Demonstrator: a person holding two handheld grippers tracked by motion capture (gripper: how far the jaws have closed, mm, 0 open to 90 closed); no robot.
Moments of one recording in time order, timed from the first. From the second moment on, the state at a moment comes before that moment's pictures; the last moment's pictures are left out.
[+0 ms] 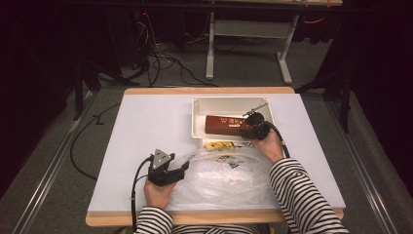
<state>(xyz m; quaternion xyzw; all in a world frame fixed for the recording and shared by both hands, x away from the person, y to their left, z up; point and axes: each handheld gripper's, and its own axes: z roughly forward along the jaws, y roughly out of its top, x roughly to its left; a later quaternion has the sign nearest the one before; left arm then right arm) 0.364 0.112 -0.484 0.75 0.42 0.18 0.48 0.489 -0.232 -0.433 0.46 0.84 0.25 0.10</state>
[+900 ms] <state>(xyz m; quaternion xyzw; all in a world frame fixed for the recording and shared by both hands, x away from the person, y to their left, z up) 0.363 0.112 -0.484 0.75 0.42 0.18 0.48 0.506 -0.223 -0.435 0.50 0.82 0.24 0.12</state>
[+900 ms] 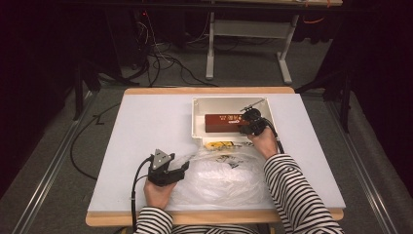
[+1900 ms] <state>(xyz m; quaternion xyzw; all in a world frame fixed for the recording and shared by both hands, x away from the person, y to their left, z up) 0.368 0.109 -0.484 0.76 0.42 0.17 0.46 0.484 -0.232 -0.427 0.47 0.82 0.29 0.12</state>
